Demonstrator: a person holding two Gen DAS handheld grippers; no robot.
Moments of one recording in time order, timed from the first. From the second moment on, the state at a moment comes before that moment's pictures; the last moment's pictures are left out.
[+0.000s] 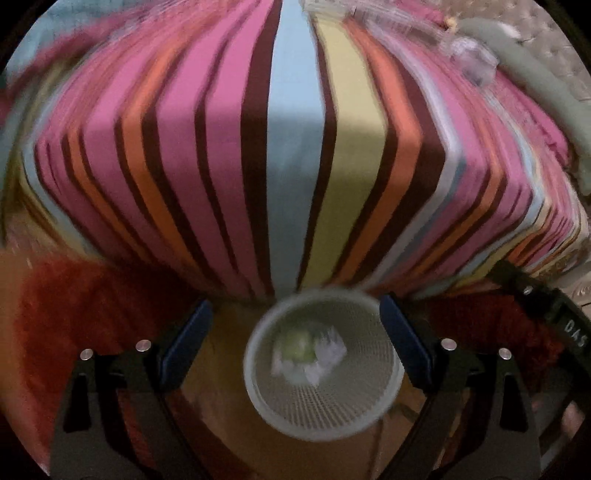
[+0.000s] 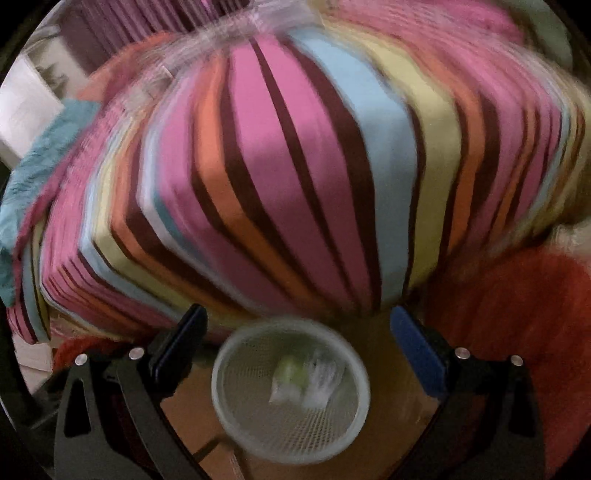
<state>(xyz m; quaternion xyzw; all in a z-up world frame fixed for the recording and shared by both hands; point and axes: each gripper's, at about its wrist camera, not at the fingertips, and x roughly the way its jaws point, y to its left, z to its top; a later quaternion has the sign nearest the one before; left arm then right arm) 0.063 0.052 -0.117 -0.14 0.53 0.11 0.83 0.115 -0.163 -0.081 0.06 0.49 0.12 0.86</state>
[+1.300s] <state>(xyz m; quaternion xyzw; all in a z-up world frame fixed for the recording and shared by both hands) 0.286 0.111 -0.033 -0.09 0.46 0.09 0.88 0.286 -0.147 0.003 -0.04 0.38 0.18 0.91</state>
